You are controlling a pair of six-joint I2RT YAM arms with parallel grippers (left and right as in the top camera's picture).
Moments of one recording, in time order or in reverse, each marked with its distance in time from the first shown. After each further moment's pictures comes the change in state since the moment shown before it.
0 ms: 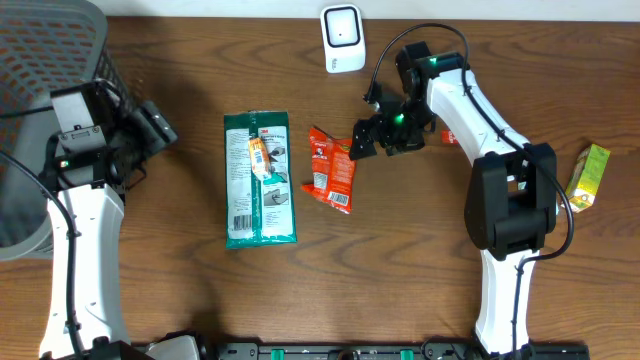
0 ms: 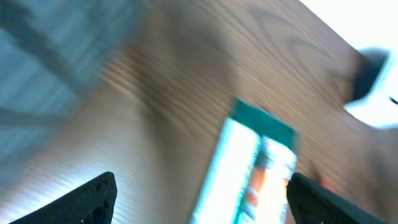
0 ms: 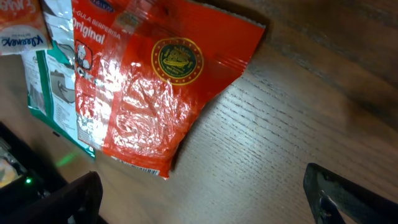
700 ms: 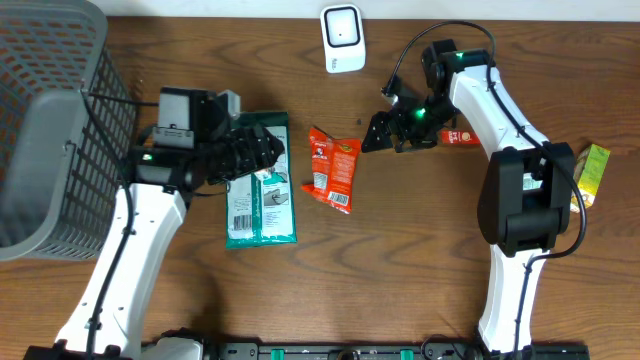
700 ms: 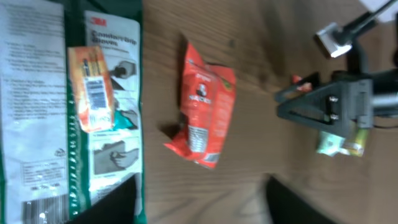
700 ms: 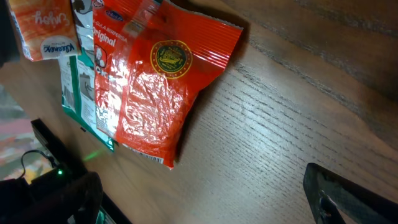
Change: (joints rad) left arm -0.393 0.000 -0.031 -0.039 0.243 -0.093; right arm -0.090 0.000 0.000 -0.027 -0.113 -0.055
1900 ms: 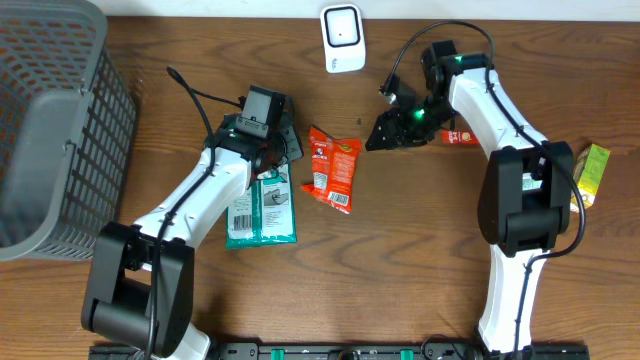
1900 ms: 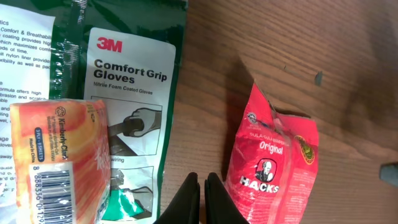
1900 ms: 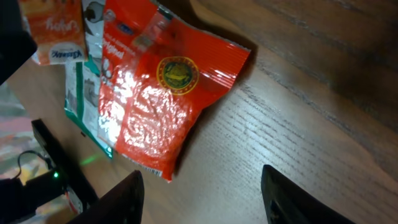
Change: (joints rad) left arm -0.199 0.348 -0.002 0.298 -0.365 -0.166; right arm 0.002 0.000 -0.038 0.085 -0.037 -0.021
